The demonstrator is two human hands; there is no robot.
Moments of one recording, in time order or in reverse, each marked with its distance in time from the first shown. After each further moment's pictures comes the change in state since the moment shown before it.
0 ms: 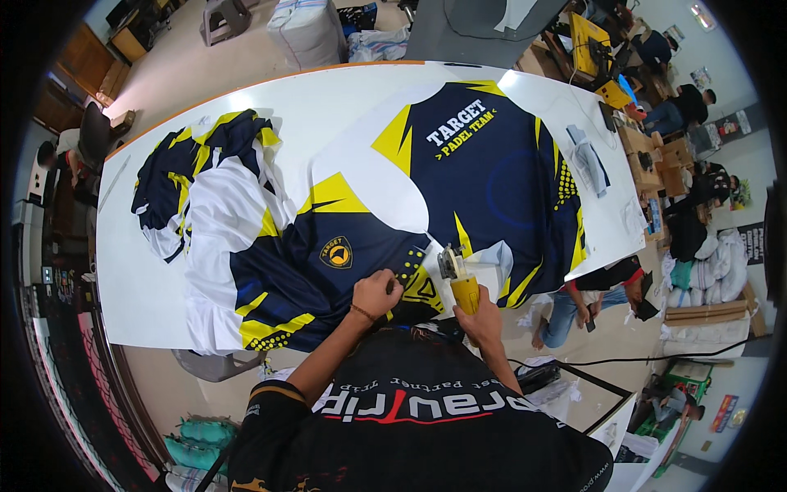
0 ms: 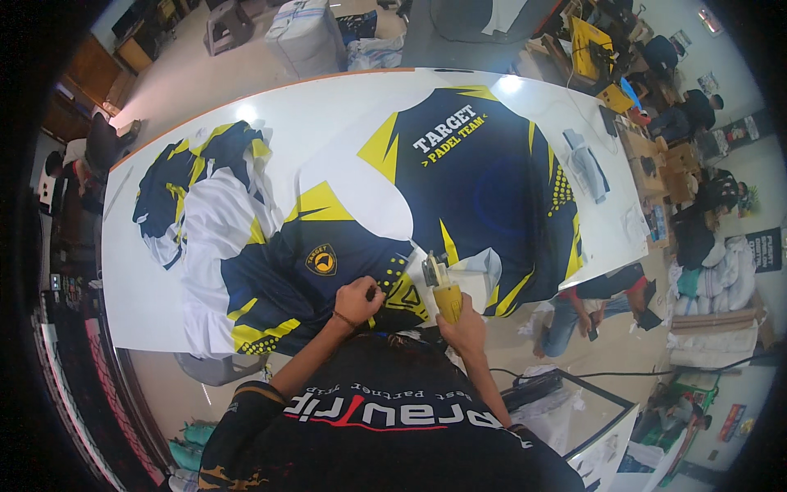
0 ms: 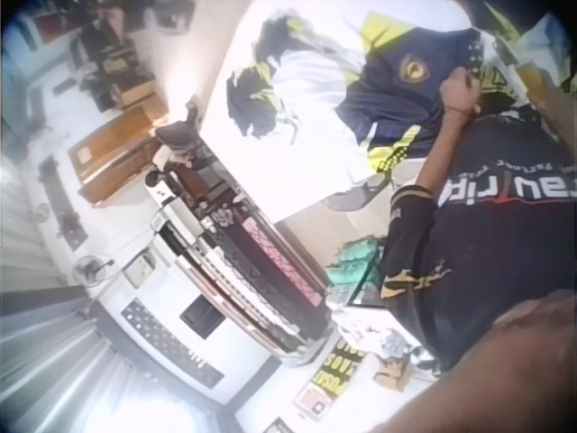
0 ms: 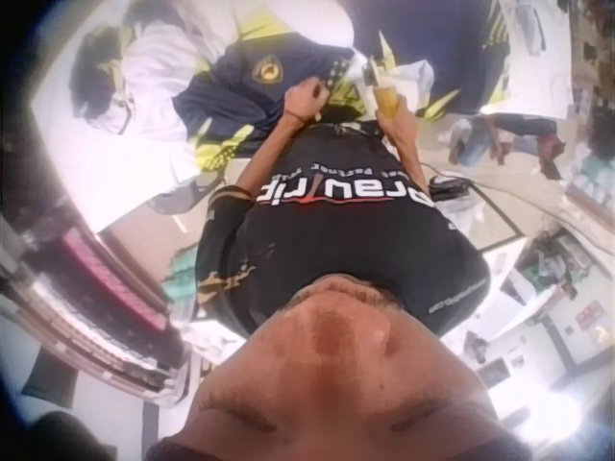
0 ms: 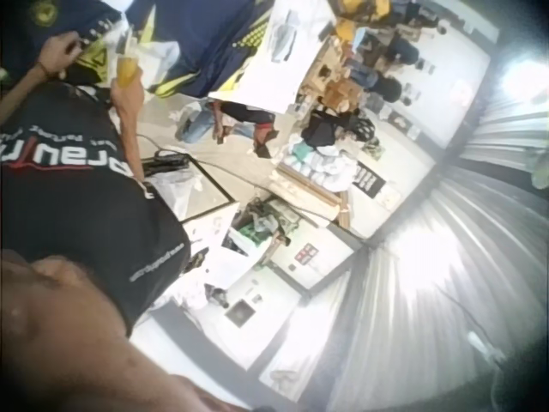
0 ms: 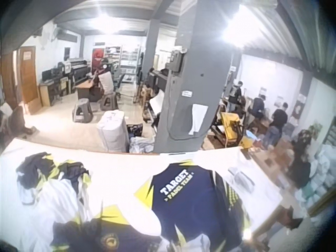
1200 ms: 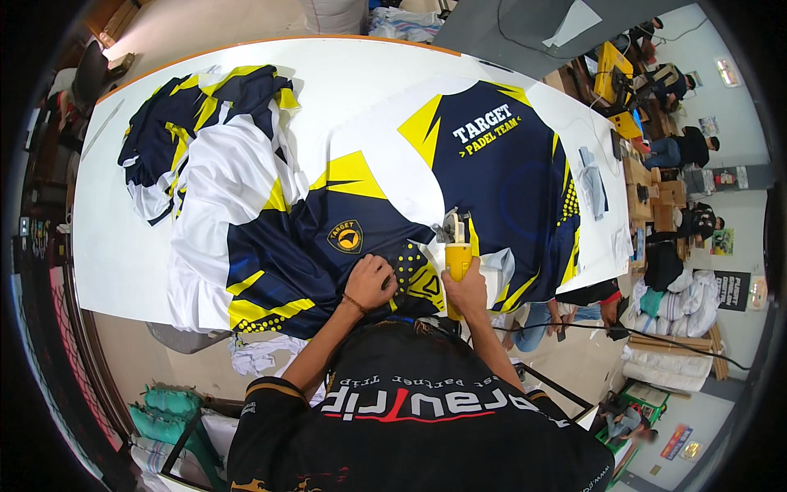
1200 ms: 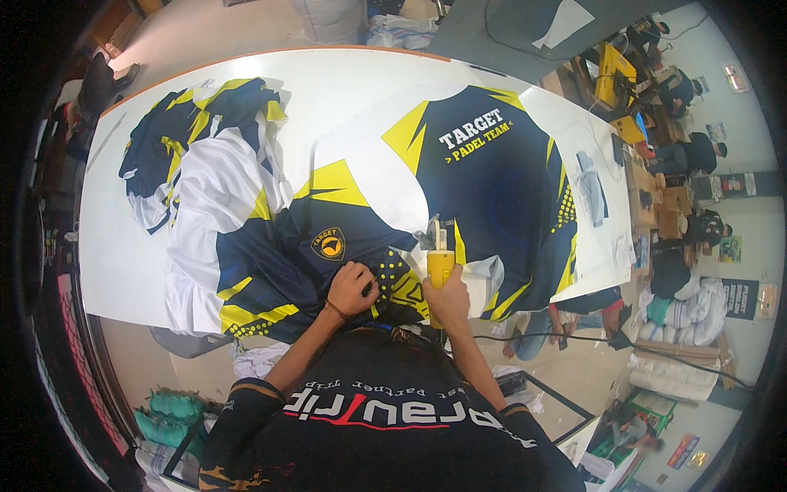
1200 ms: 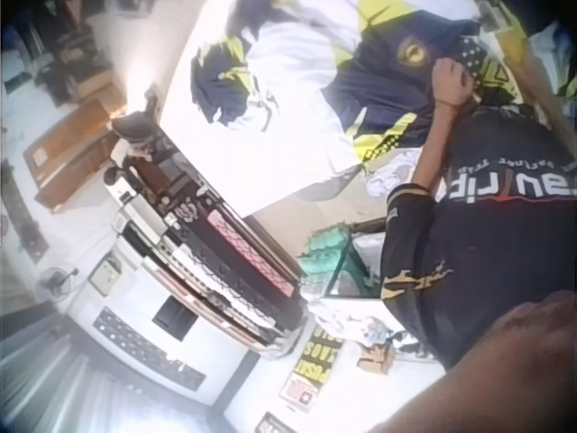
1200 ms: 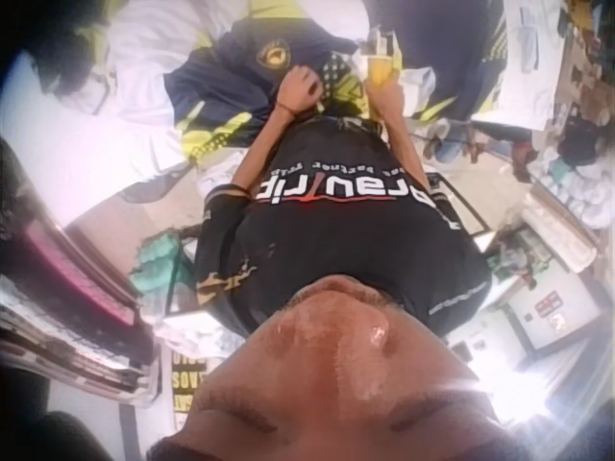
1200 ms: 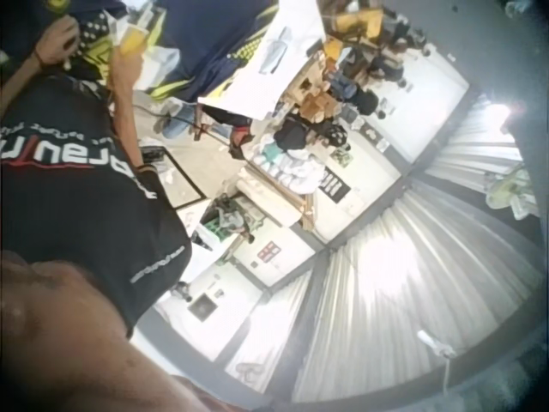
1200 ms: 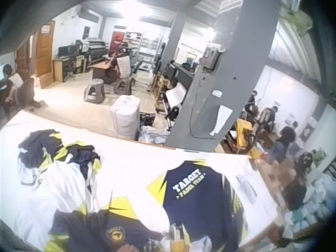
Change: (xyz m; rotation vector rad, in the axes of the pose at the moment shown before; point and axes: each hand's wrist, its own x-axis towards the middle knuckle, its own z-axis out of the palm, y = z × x) left_hand -0.007 -0.040 -0.013 -0.035 0.108 0.206; right_hand 0.056 -0.086 0.020 -0.062 -0.005 0.085
